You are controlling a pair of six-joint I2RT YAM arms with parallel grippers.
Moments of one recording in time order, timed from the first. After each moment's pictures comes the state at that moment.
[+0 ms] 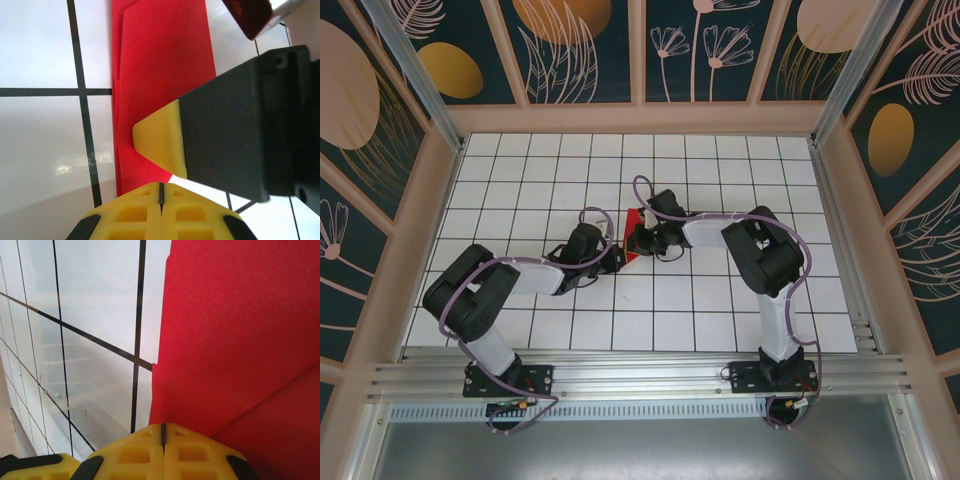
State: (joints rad) left arm -0.62 1.69 0.62 0.37 0.21 -0.71; right arm 0.64 2.05 1.18 -0.08 -0.55 0.71
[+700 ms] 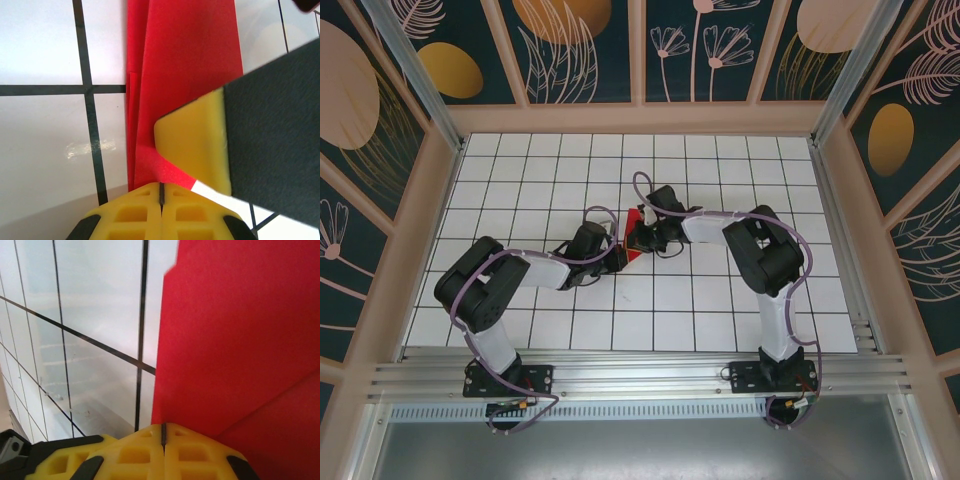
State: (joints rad) left arm -0.62 1.77 0.67 0.33 0.22 -0.70; right arm 0.62 2.05 1.24 -0.16 -0.54 0.70
